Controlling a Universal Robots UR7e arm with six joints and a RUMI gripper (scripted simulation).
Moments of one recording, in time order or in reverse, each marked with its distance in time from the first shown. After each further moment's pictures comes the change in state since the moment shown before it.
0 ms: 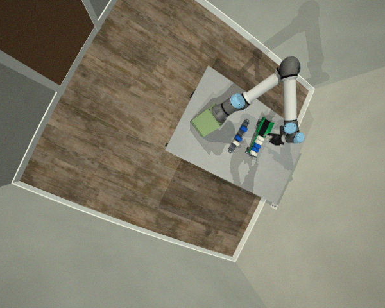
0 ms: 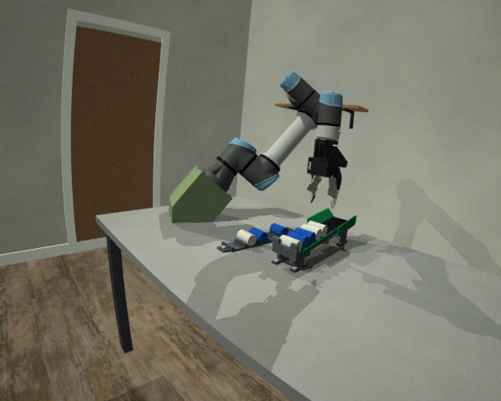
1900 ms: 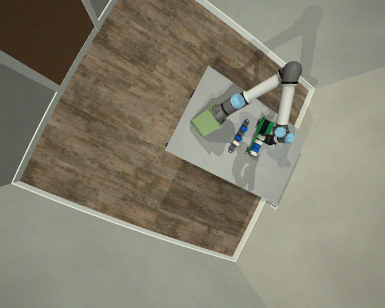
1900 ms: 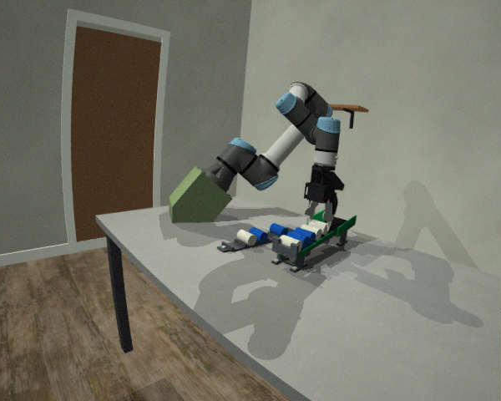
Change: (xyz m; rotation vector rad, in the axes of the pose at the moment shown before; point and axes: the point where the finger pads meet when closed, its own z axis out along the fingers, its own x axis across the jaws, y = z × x) arm -0.001 0.000 0.083 0.002 -0.002 0.000
